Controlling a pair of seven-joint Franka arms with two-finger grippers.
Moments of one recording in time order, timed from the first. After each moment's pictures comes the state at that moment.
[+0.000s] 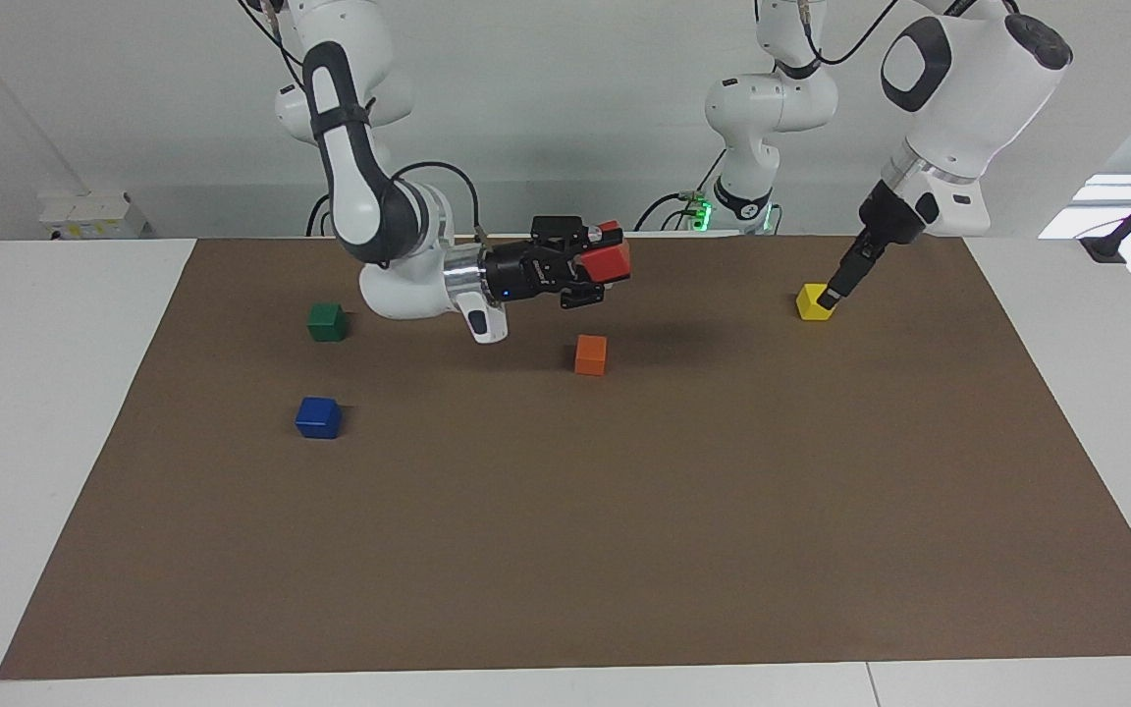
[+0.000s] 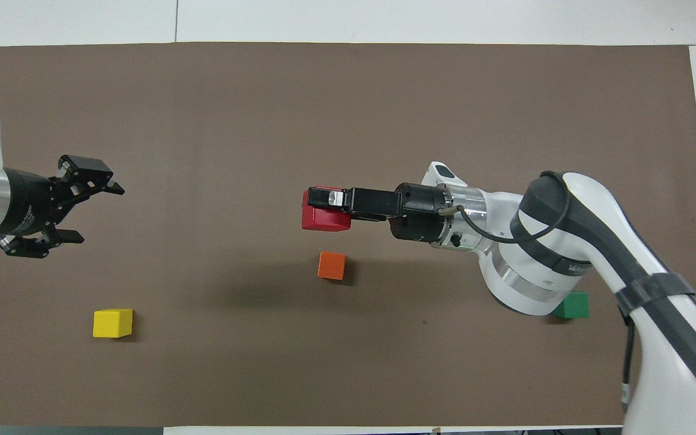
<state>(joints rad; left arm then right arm) 0.01 -0.12 -0.09 -1.90 -0.17 1.81 -0.71 0.37 0.12 0.00 -2.09 2.04 1.82 -0.80</state>
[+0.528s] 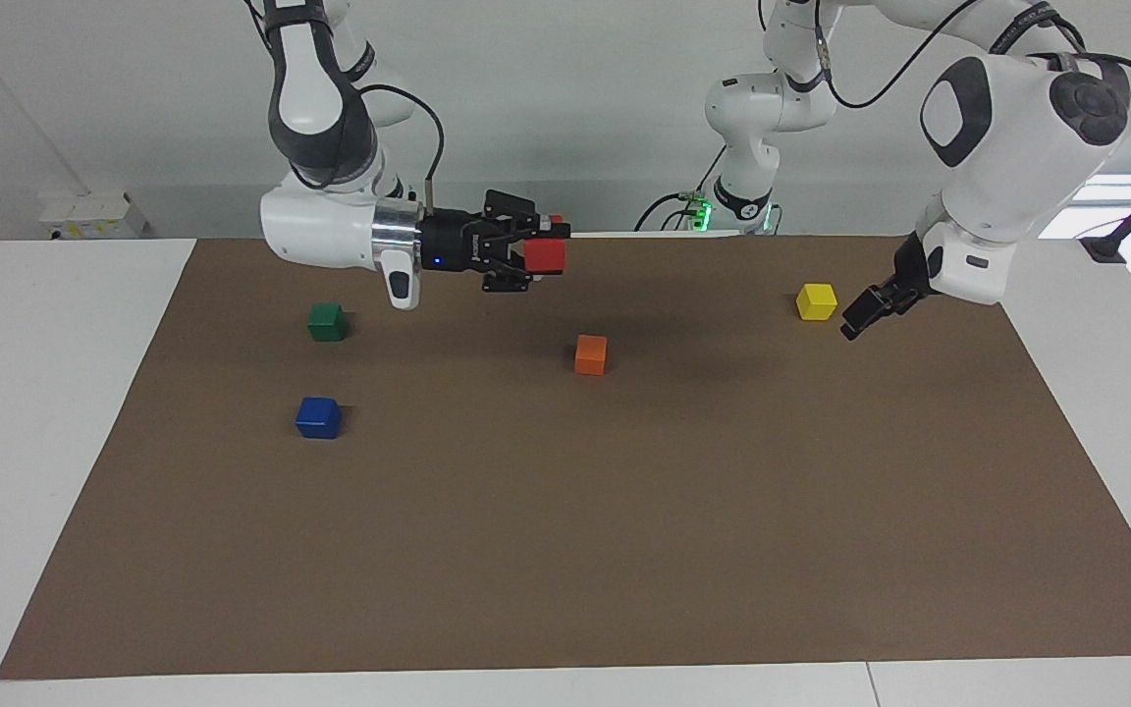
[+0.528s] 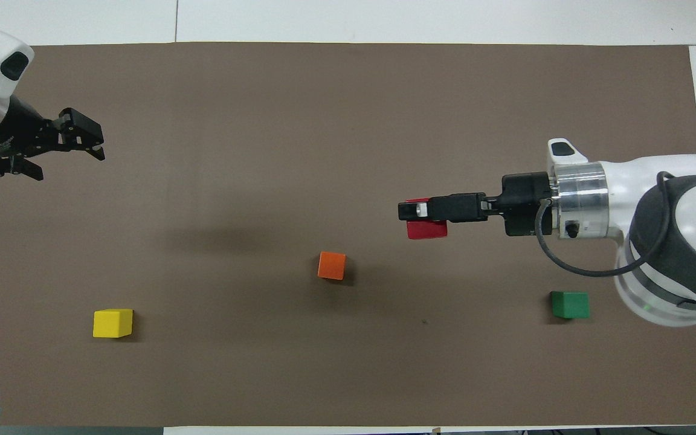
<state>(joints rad) 0.01 0.27 -0.10 -1.39 0.05 1.53 -0.29 0.17 -0.07 -0.01 -2.06 1.18 1.89 -0.42</state>
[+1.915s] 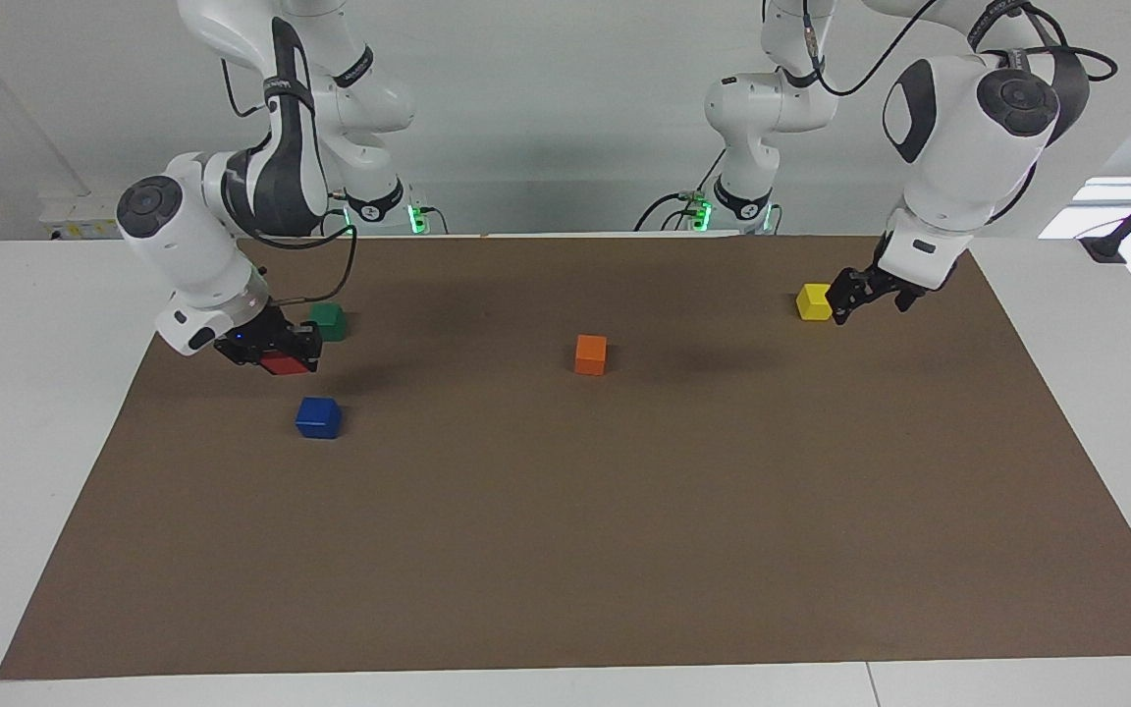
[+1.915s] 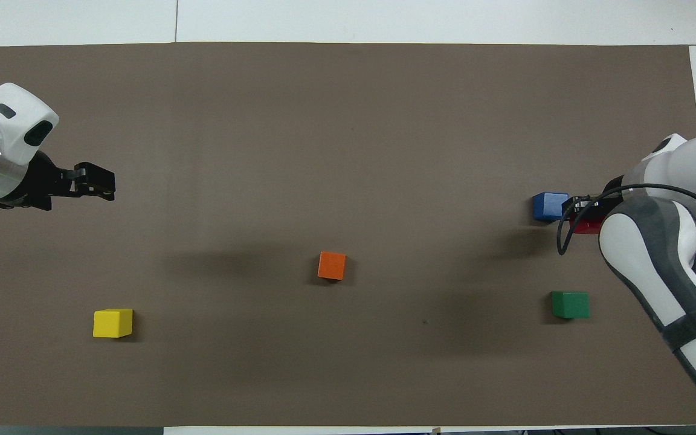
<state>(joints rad) -0.04 0.01 -0.05 -1.77 0.01 1.73 -0.16 -0.05 0.09 -0.01 -2.10 0.02 2.13 -0.06</state>
